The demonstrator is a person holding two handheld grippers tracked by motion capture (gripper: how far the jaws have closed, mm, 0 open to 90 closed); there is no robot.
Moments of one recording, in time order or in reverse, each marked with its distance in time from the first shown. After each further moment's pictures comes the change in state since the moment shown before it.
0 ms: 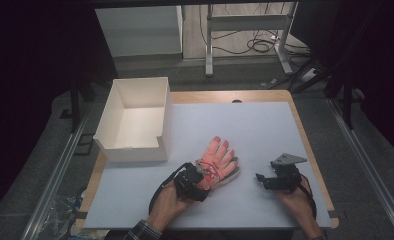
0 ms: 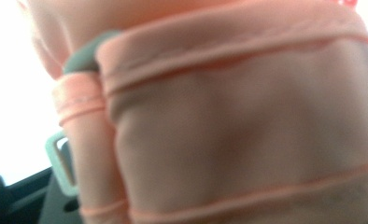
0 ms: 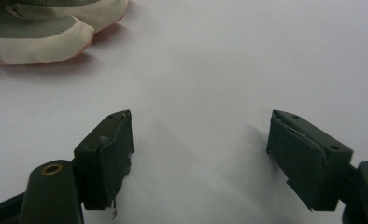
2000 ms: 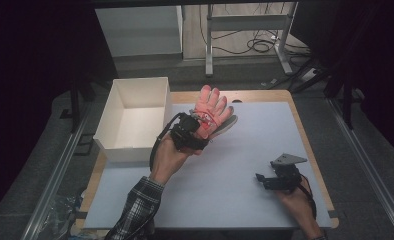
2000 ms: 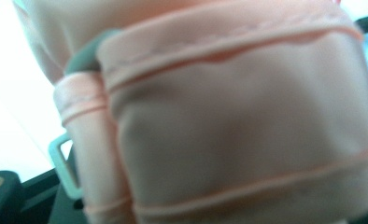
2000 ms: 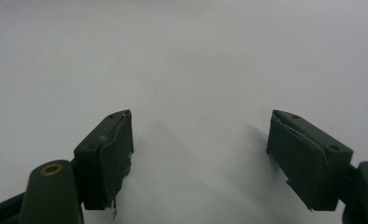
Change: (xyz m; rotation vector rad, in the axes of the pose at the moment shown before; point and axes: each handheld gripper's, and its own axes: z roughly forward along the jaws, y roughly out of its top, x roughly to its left) left arm 0.074 0.096 -0.067 -0.122 0.102 -0.107; right arm 0.000 0.000 0.000 -0.001 0.000 -0.003
